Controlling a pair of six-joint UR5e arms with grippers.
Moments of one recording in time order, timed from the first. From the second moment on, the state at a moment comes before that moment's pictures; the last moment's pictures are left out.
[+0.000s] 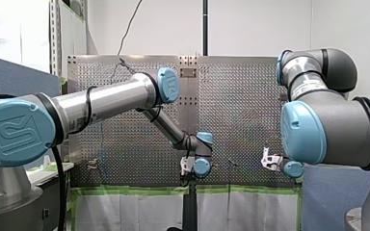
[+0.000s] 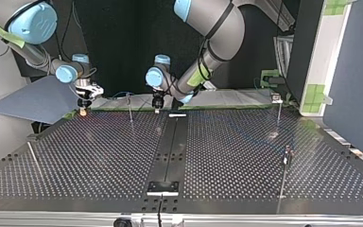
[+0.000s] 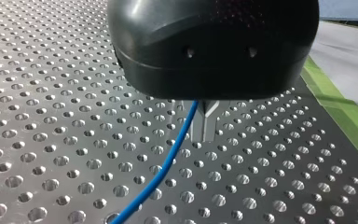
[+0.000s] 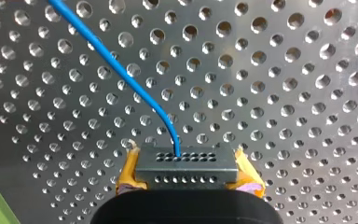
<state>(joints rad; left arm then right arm) -0.66 -2.83 -0.95 -2.66 -2.02 -1.64 1.60 -0.47 1.40 -0.85 1.35 1.67</state>
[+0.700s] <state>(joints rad) -0.67 -2.83 -0.96 -2.66 -2.04 -1.62 1.61 -0.47 1.40 -0.85 1.35 1.67</state>
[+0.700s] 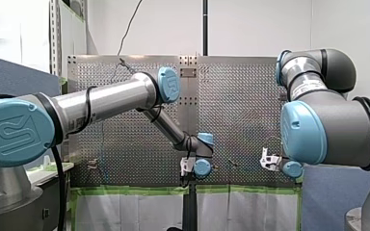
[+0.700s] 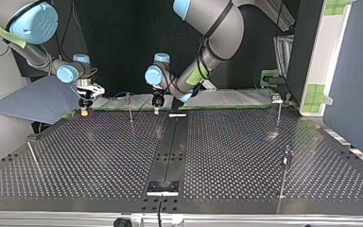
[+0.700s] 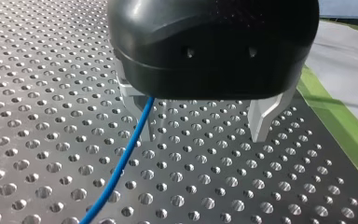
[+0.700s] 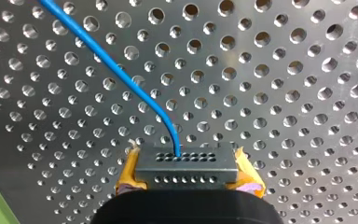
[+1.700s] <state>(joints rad) -0.74 -2.76 -1.03 -2.80 -1.98 -1.54 1.61 -0.47 1.40 -0.85 1.35 1.67</state>
